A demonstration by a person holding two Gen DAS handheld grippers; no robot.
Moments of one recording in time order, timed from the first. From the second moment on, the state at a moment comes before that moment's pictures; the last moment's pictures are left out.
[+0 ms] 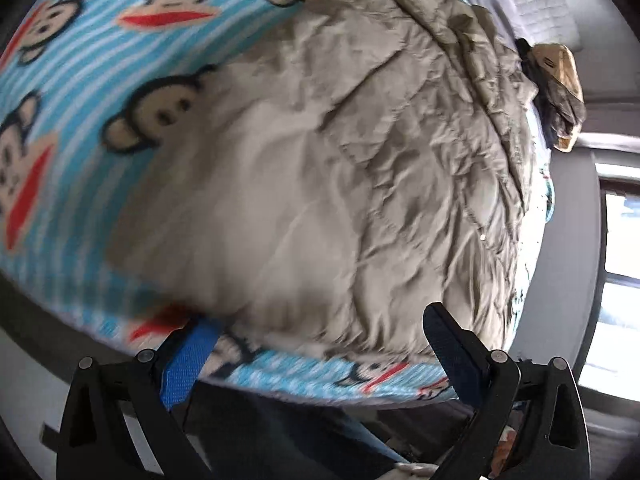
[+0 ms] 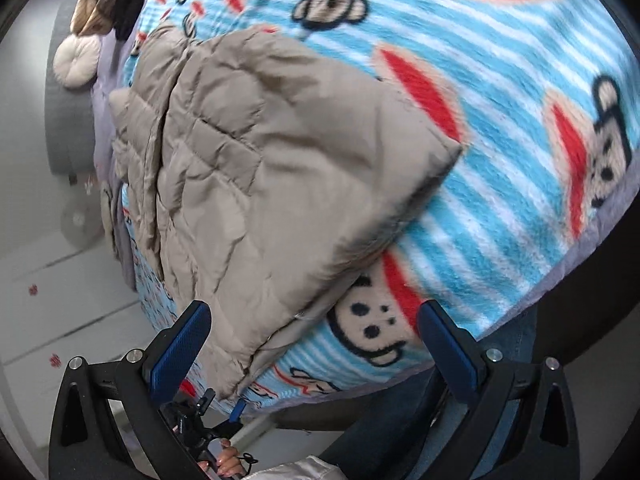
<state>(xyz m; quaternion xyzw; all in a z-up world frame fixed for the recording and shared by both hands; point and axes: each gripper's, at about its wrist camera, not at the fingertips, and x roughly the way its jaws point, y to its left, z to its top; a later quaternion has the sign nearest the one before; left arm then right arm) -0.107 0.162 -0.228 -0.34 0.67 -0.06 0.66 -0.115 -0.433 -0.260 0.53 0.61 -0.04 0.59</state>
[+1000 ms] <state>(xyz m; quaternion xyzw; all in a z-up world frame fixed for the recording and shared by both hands) -0.057 0.139 -0.178 -0.22 0.65 -0.13 0.72 -0.068 -0.390 -0.258 0.52 0.57 -0.03 0.64</state>
